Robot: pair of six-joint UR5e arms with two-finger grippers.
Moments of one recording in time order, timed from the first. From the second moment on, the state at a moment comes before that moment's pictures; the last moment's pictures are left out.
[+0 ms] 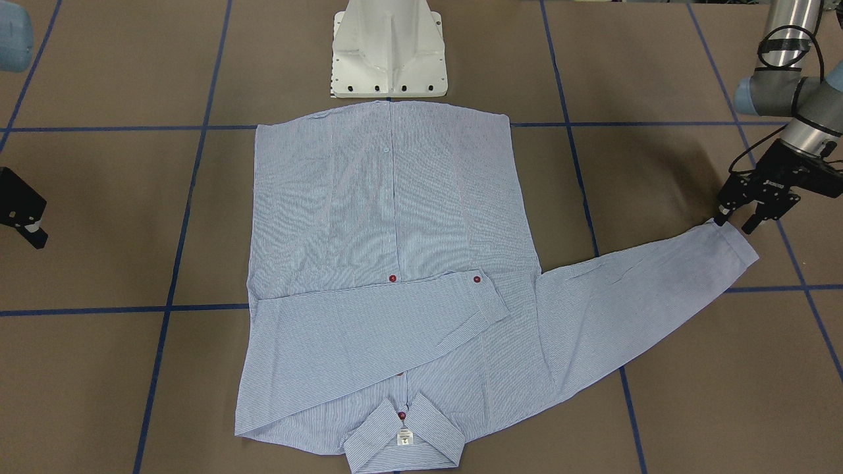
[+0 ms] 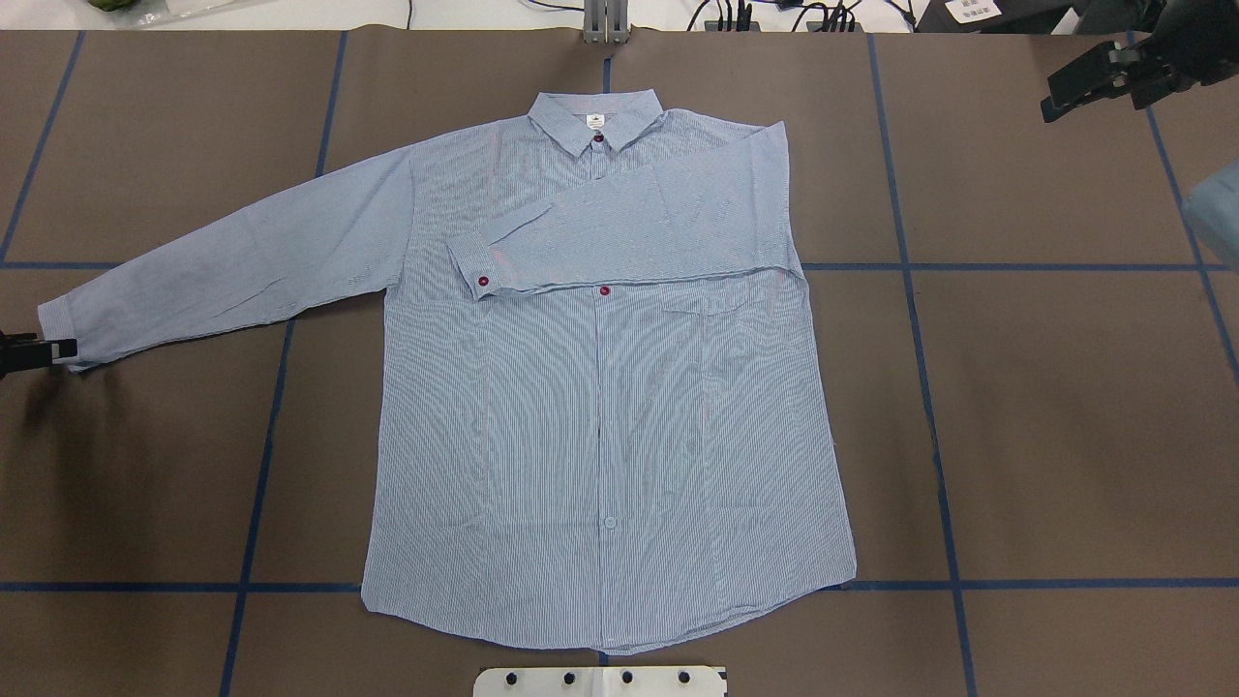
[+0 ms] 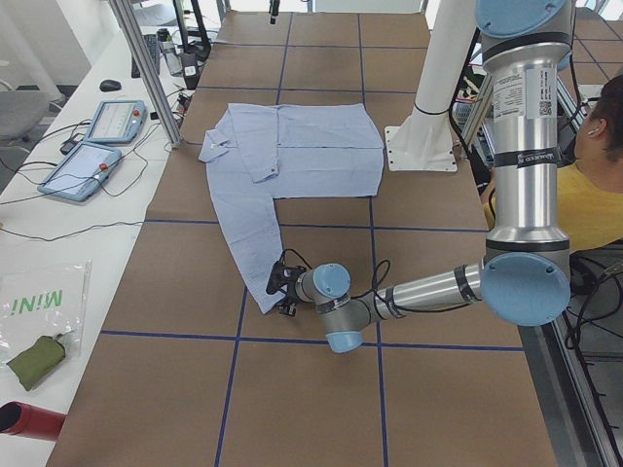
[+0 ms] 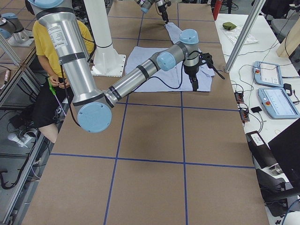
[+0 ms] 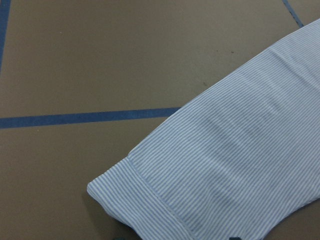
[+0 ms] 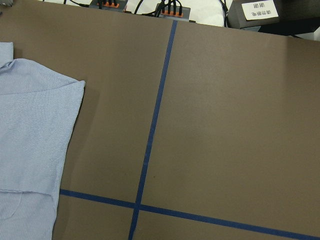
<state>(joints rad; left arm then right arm) -0.97 -1.47 -1.23 -3.14 -1.98 -0.93 1.22 -1.24 1.89 -1.58 2.18 0.50</state>
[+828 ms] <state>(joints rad) -0.96 -1.47 -1.25 -3.14 -1.98 -0.90 1.22 -1.24 1.89 -1.58 2.18 0.50</state>
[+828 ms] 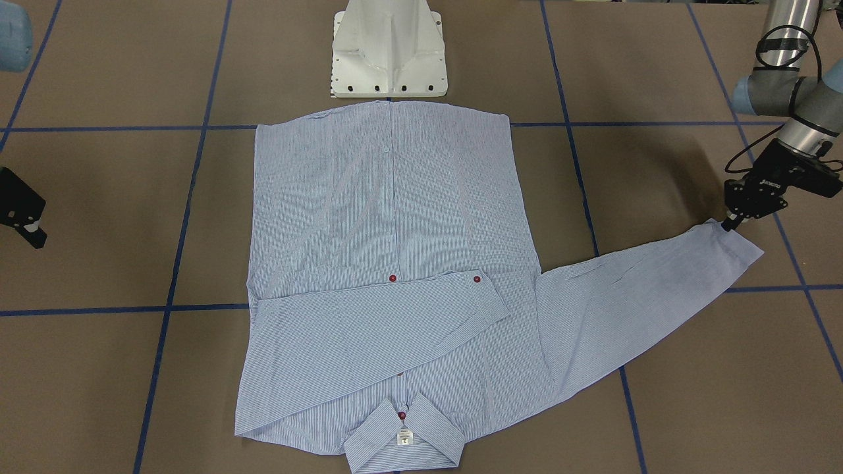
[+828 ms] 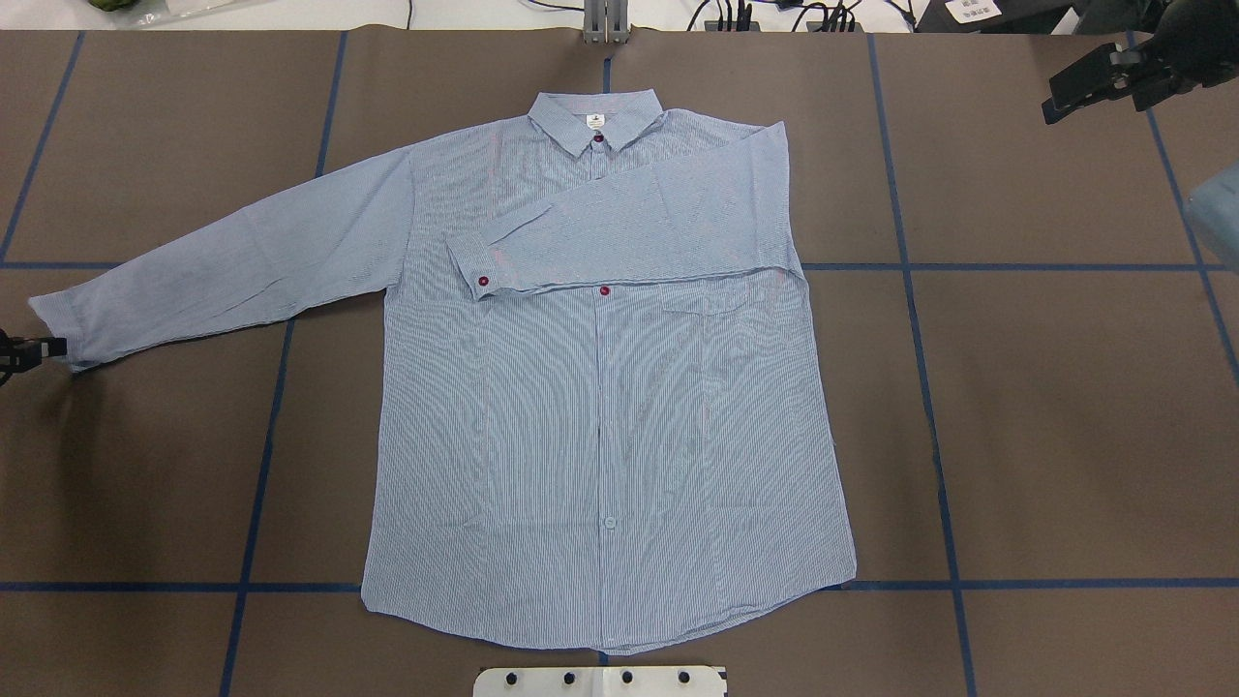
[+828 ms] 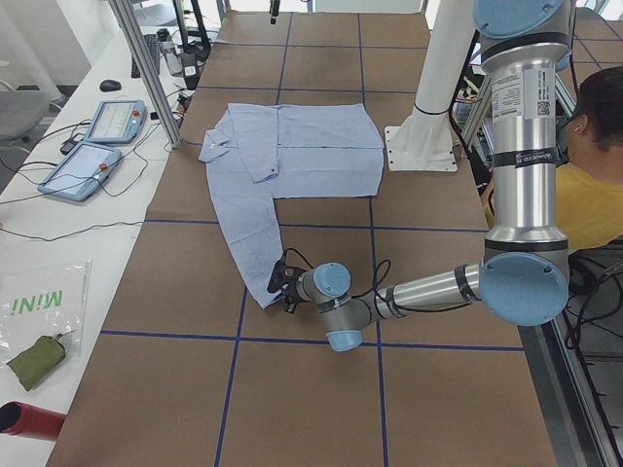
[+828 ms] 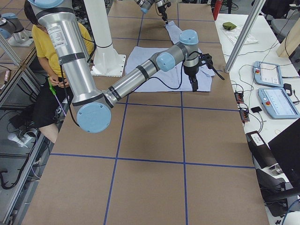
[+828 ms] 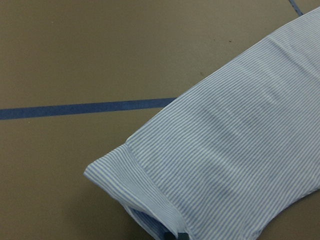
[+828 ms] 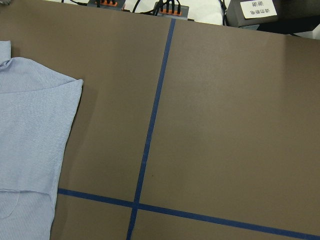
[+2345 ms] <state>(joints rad) -0.78 -2.18 -1.39 -2.84 -1.98 -1.07 1.22 -1.25 1.89 -1.58 2.18 0.52</state>
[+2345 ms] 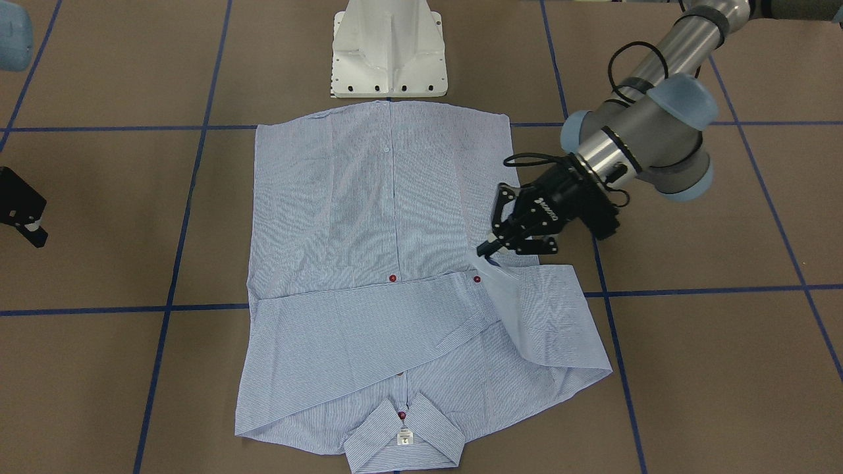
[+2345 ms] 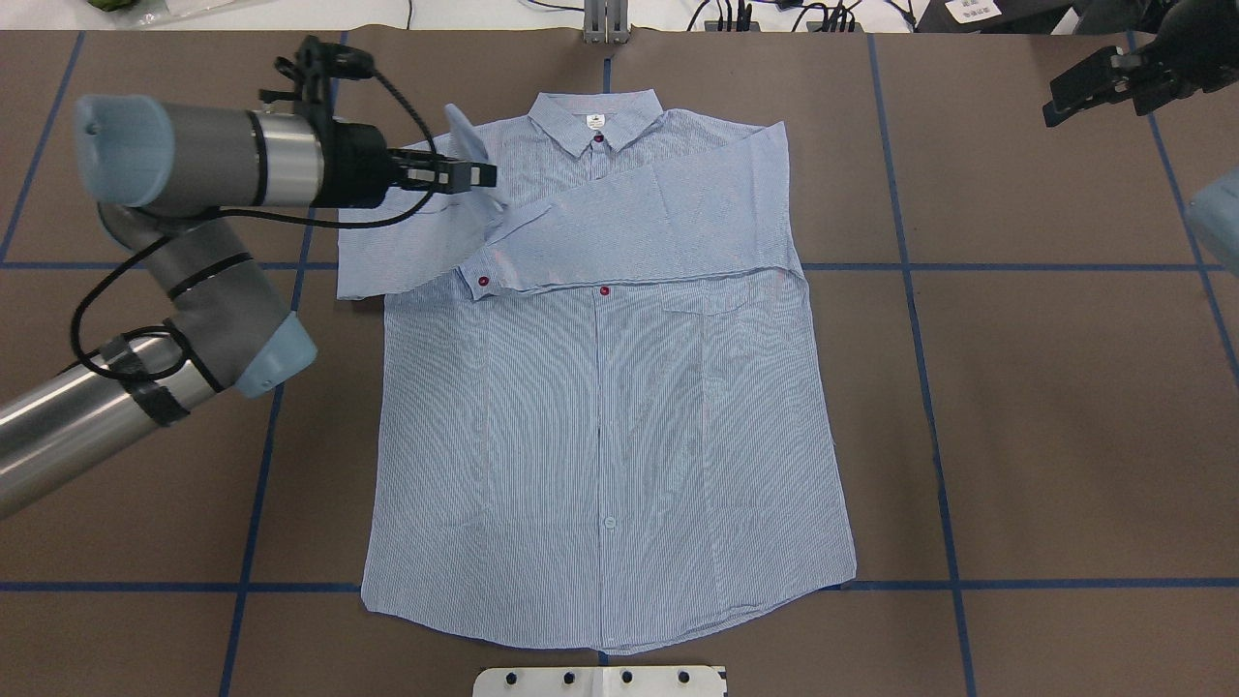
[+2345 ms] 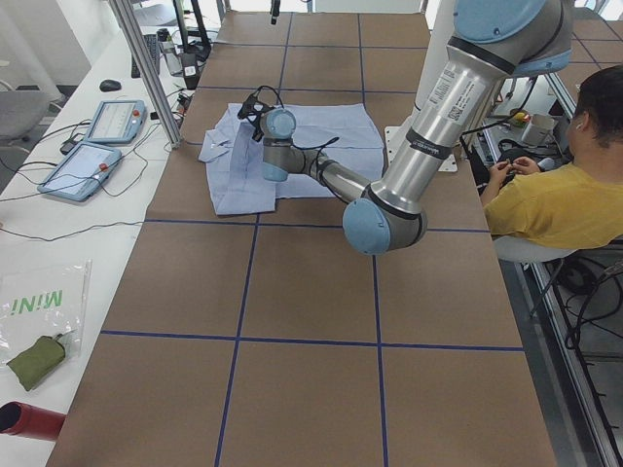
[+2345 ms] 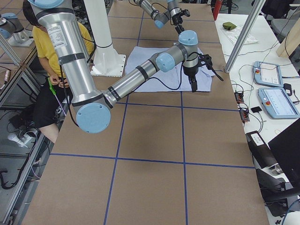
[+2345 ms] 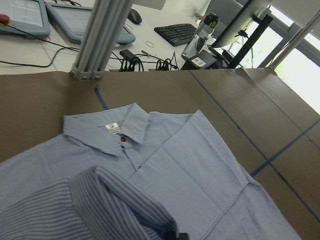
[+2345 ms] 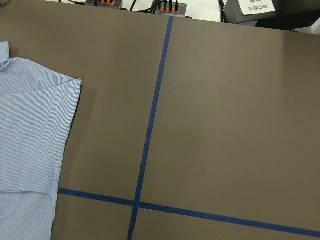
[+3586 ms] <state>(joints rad) -0.46 -2.43 -1.20 -2.69 -1.67 -1.11 1.22 -1.25 1.89 -1.58 2.18 0.52</state>
